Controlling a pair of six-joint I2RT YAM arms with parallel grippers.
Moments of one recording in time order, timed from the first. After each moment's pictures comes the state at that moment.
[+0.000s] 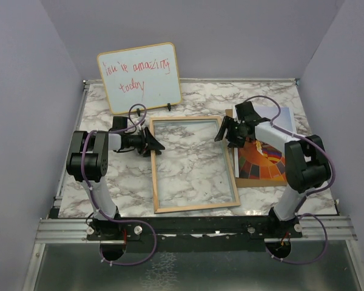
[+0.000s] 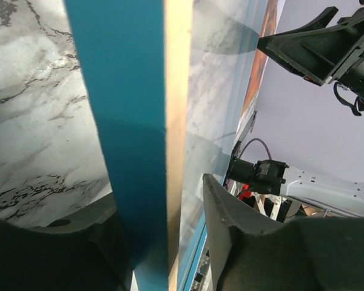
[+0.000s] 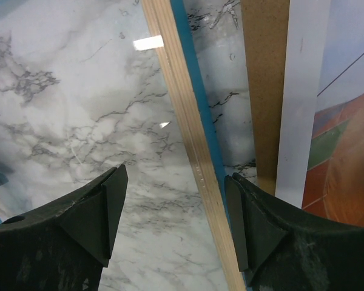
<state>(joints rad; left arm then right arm) -0.03 1.89 0.89 0.02 1.06 -0.59 0.30 1.75 1.10 -0.34 -0.19 0.61</state>
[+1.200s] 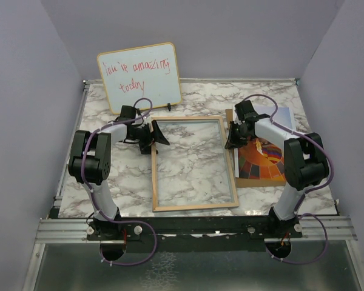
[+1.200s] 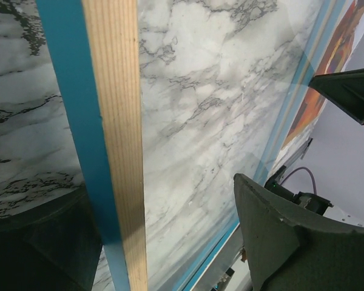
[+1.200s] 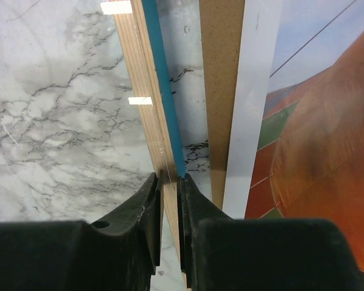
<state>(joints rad) -0.12 1.87 1.08 -0.32 0.74 -0.52 0.29 1.79 1.17 -0.53 -0.13 0.42</state>
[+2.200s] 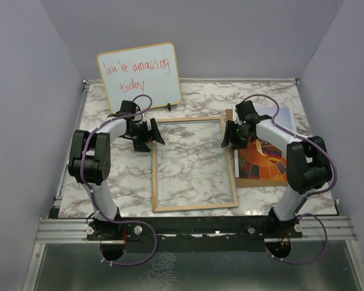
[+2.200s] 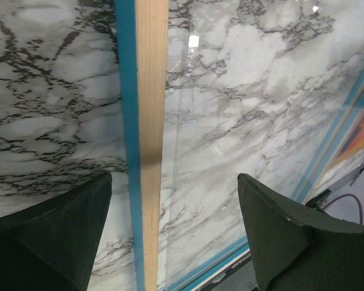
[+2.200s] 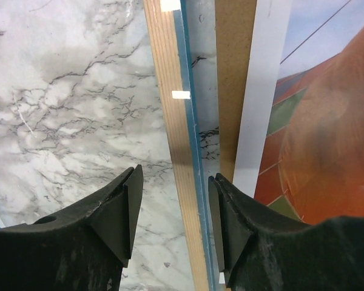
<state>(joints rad) -0.12 1.87 1.18 -0.51 0.55 -0.42 0.29 1.74 1.15 -0.53 -0.14 0.43</state>
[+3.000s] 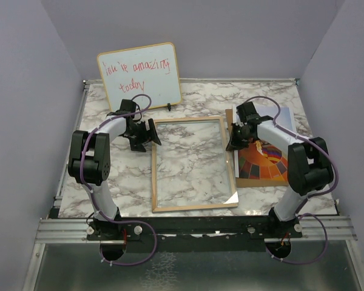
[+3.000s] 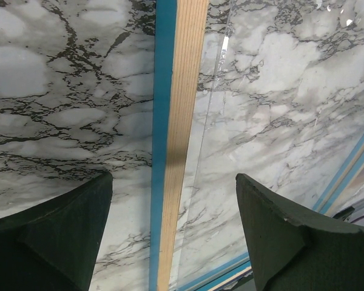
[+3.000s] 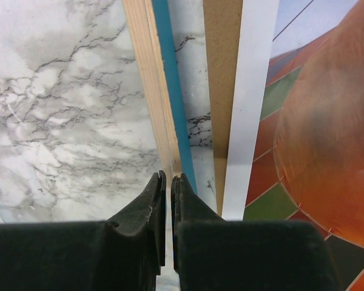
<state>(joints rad) -0.12 1.86 1.21 -0.59 0.42 -0.39 0.28 1.74 1.13 -0.55 -0.14 0.44</state>
